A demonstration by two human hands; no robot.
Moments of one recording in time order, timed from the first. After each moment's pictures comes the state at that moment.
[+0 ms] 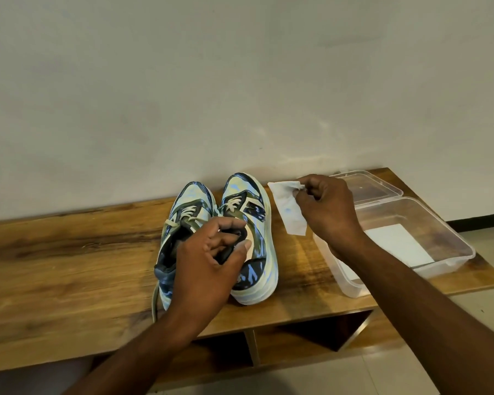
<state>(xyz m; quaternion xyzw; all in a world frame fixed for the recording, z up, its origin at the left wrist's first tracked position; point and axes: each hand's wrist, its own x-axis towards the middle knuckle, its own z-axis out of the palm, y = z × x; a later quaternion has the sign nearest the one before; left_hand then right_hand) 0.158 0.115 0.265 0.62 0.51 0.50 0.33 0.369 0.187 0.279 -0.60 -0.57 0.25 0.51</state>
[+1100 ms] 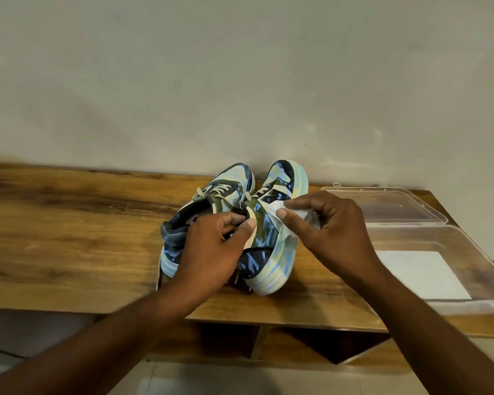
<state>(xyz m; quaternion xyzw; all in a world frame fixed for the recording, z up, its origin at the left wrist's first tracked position) 0.118 0.135 0.250 0.56 0.58 0.49 0.34 0.325 0.168 0.273 -0.50 -0.70 0.24 0.45</state>
